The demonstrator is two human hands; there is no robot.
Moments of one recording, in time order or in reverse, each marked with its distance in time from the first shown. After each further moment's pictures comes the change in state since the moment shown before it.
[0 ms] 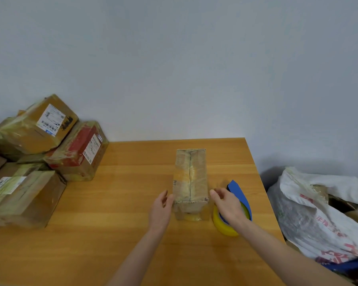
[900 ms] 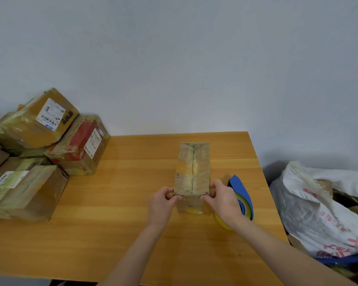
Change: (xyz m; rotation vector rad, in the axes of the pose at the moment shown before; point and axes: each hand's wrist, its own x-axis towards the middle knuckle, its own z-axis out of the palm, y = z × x) left_hand 0.007 -0.001 0.002 0.158 0.079 0.166; right_hand 0.004 -0.004 0.014 -0.263 0.062 -0.139
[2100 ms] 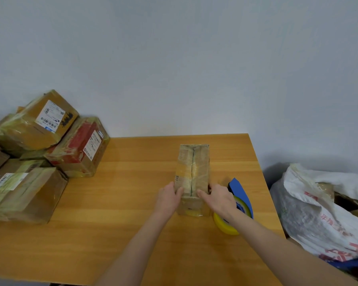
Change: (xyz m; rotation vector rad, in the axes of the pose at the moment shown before) left_hand 0.027 0.028 0.011 0.335 -0.181 -0.037; right_hand 0.027 -0.004 0.002 -0.106 -0.156 0.097
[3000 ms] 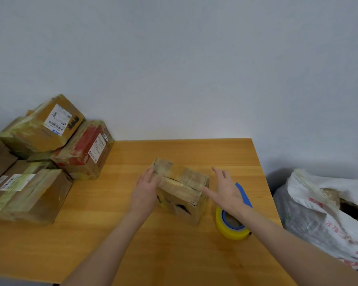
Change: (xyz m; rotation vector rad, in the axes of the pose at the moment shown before) left_hand 0.009 -0.051 -0.049 0.308 0.322 0.363; right_hand 0.008 0.002 -0.026 0.067 0.104 -0.223
